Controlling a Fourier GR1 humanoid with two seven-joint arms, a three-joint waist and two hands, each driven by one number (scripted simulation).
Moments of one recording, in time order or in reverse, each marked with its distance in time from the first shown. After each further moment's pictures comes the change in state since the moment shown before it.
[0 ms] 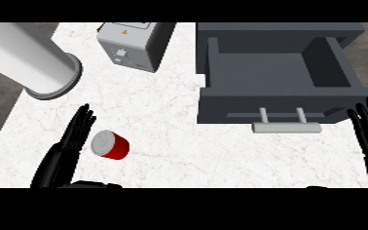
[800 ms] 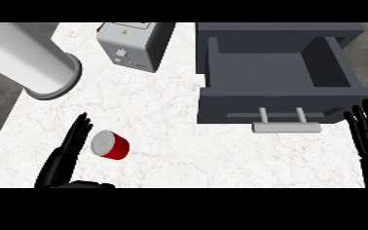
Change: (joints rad) left arm -0.044 0.045 0.089 0.297 -0.011 -0.060 -0.216; right arm 0.014 0.044 0.013 -0.020 0.043 0.011 -0.012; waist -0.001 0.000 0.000
